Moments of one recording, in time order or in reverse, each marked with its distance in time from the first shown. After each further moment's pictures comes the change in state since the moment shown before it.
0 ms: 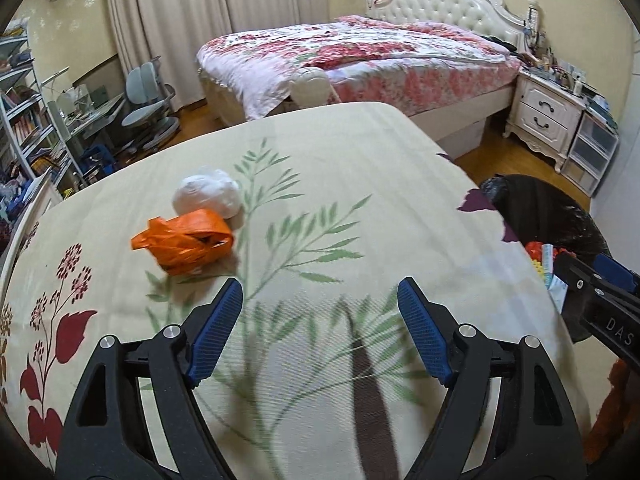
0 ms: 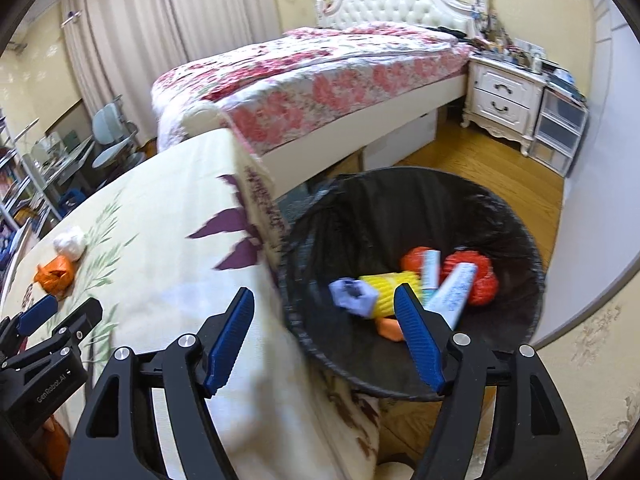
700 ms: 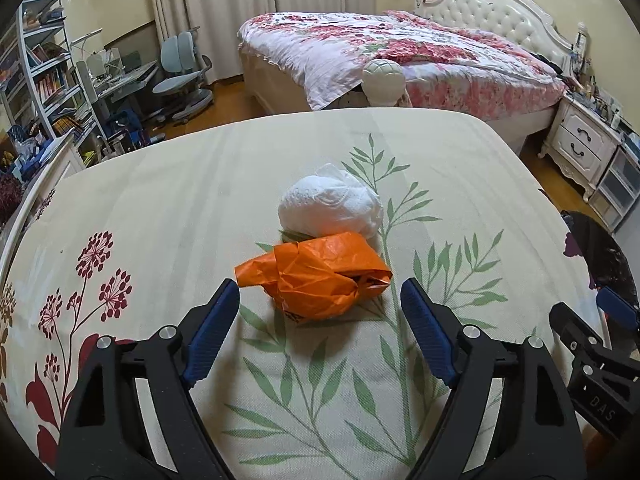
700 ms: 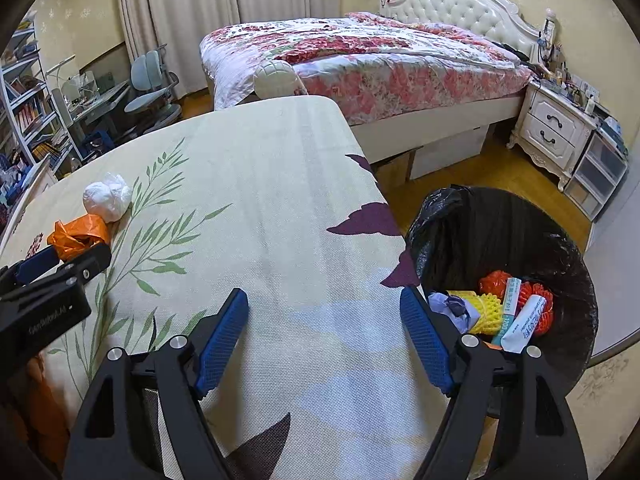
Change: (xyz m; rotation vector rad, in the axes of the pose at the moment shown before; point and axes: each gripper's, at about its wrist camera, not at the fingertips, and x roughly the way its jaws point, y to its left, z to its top) left arm 0.031 0.081 0.016 -0.119 0.046 0.050; right arm 0.023 0.080 0.003 -0.166 0.065 0.031
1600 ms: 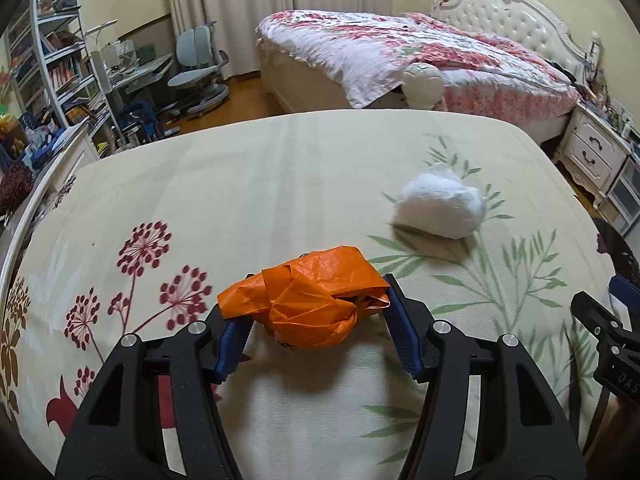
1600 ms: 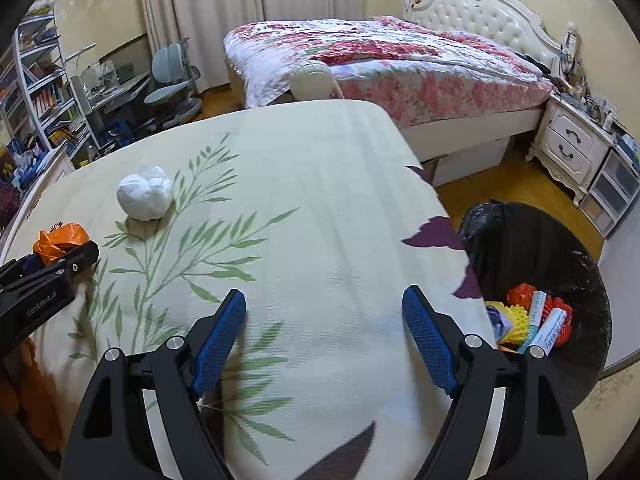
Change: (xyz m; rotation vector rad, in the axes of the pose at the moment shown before) left arm -0.005 0.074 -0.011 -0.038 0.007 0.032; right arm 0.002 0.054 0.004 -0.092 -0.001 0.048
